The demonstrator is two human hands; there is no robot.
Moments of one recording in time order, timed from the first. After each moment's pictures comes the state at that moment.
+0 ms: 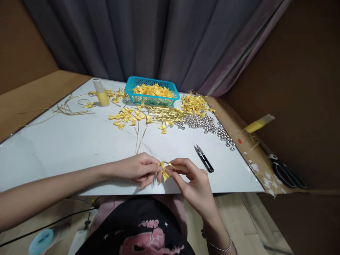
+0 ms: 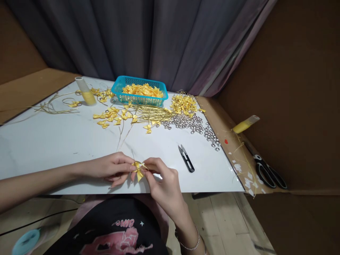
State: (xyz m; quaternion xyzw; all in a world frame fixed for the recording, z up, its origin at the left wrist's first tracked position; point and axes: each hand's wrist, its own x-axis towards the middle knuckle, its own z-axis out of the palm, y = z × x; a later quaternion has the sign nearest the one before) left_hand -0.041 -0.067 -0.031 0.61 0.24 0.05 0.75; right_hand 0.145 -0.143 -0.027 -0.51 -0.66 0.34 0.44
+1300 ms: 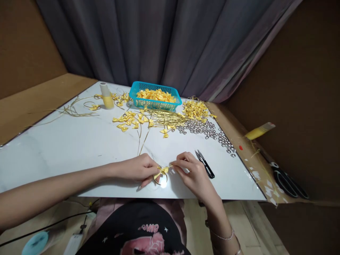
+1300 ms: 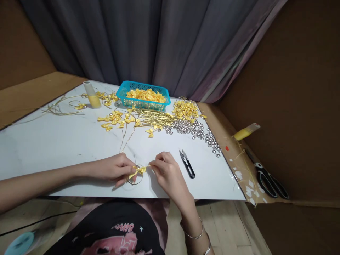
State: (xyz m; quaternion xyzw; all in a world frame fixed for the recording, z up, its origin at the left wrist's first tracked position) left_hand -0.045 -0.065 -0.031 0.73 0.30 0.04 0.61; right_hand 0.166 -0.110 -0.029 -0.48 -0.81 0.14 0.30
